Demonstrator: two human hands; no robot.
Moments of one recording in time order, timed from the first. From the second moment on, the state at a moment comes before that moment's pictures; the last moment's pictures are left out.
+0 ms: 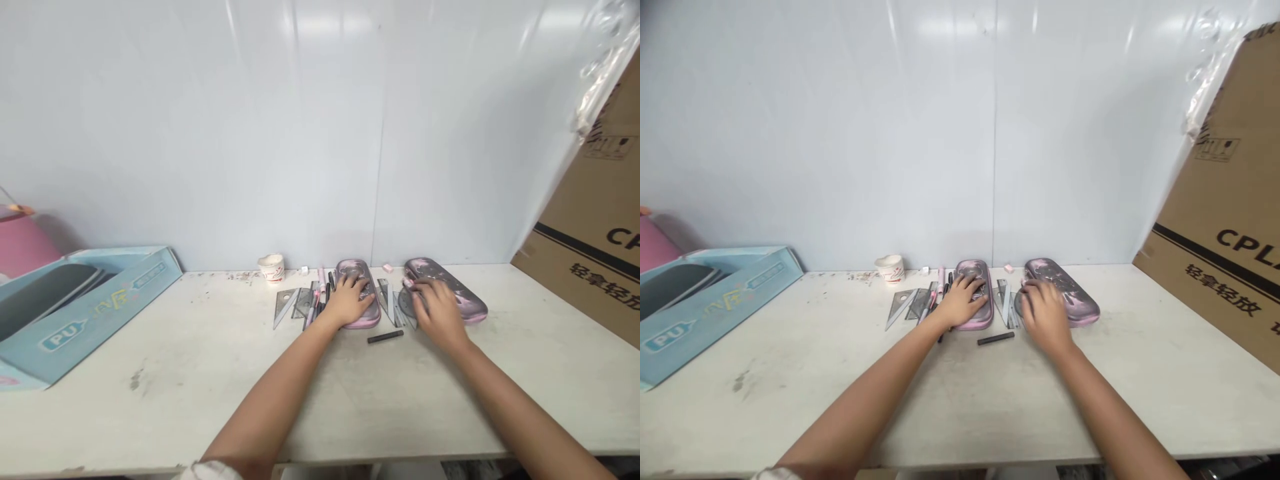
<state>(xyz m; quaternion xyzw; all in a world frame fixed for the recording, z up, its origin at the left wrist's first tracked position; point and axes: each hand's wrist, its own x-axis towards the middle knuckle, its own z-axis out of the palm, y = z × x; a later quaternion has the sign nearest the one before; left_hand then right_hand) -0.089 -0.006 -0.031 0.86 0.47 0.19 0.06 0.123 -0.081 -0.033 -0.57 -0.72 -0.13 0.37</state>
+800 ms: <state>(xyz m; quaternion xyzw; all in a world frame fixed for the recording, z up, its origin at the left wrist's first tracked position) -0.132 -0.033 -0.037 0.78 0.48 0.38 0.13 0.023 -0.051 -0.052 -0.62 -0.72 0.07 0.31</state>
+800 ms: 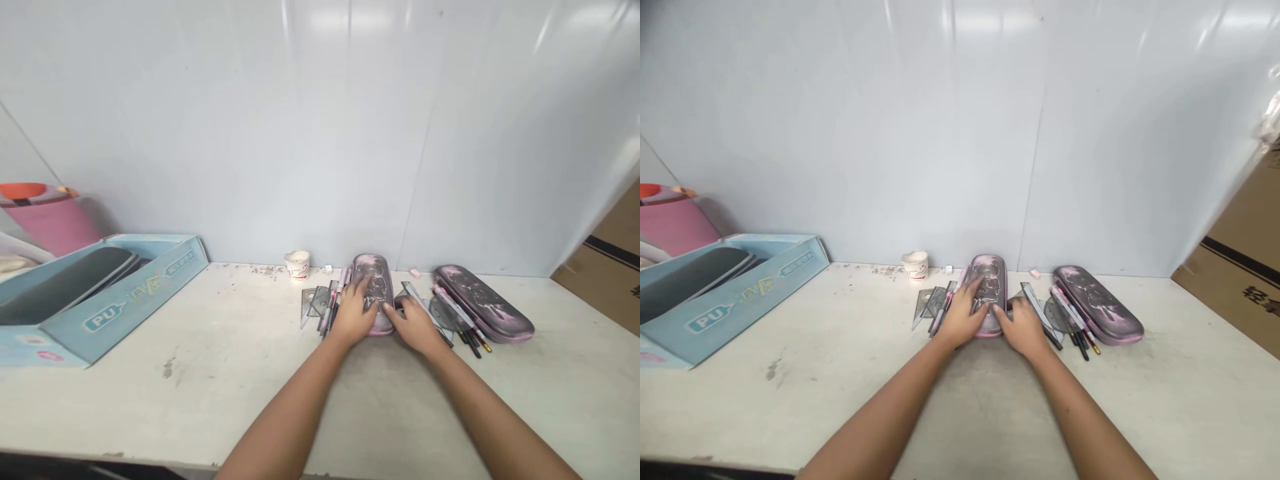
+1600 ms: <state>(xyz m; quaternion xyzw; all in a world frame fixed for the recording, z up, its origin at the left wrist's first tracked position) -0.152 -0.045 -0.016 0.72 0.51 0.40 -0.25 0.037 -0.067 -0.039 -0.48 -0.63 -0.08 0.60</state>
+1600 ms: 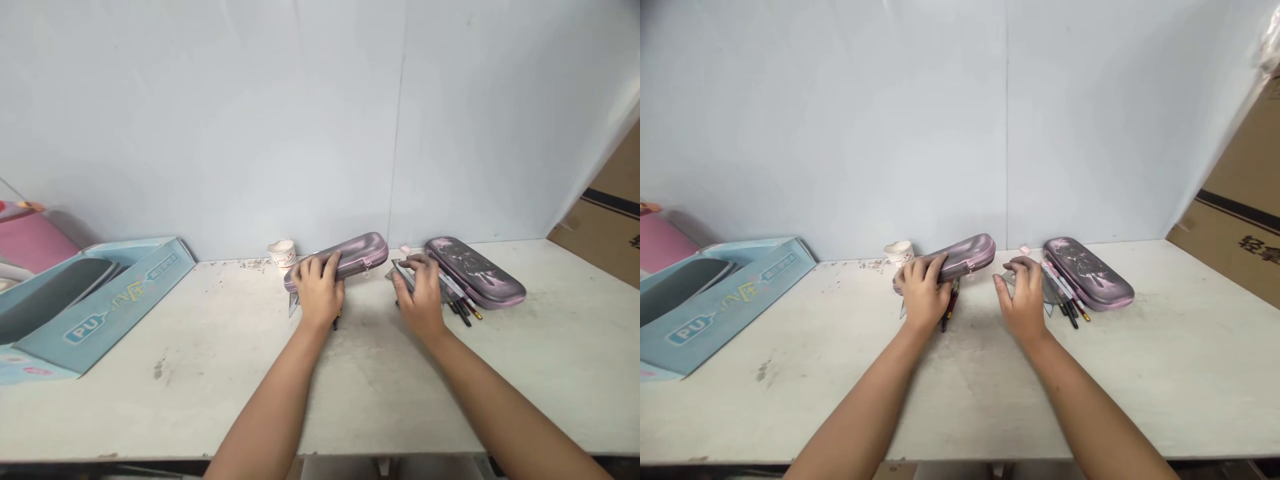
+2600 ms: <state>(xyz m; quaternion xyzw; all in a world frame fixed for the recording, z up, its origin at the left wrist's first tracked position) -0.131 -0.051 -0.016 0.74 0.44 0.37 -0.36 0.022 -0.076 -0.029 -0.54 -0.67 -0.32 0.40</state>
